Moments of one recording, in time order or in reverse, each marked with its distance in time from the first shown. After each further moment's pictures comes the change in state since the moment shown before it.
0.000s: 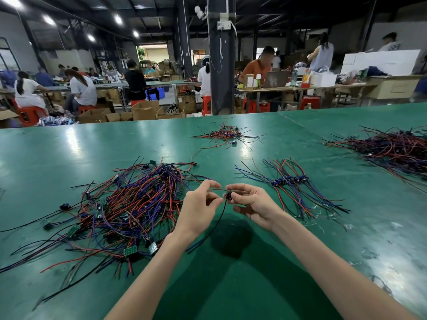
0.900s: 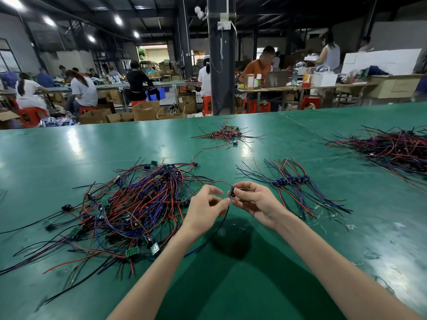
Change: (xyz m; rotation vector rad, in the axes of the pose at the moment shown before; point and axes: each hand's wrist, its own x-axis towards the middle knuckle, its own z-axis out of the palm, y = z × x) left_hand 0.002 0.001 0.008 -0.300 -0.099 -0.253; right_hand 0.004 -0.002 -0.002 0.190 0.057 -0.029
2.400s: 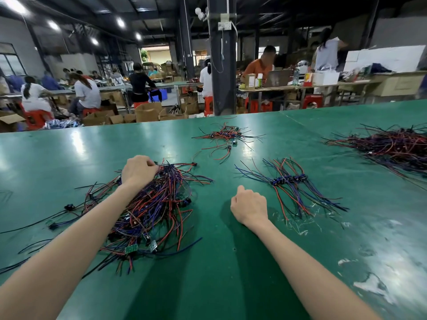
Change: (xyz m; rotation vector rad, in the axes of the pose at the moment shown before) left_hand 0.083 -0.001 -0.143 0.815 0.391 -0.107; right_hand 0.033 0.039 -0.006 -1.773 0.410 -0.296
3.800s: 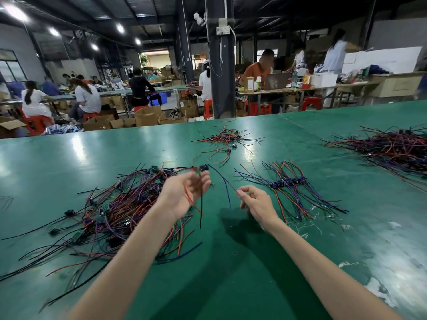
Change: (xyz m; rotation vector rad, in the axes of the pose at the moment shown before) left_hand -0.099 0.091 -0.007 -1.554 -0.569 -0.469; right_hand -0.003 0.026 -0.017 0.985 -0.066 0.092
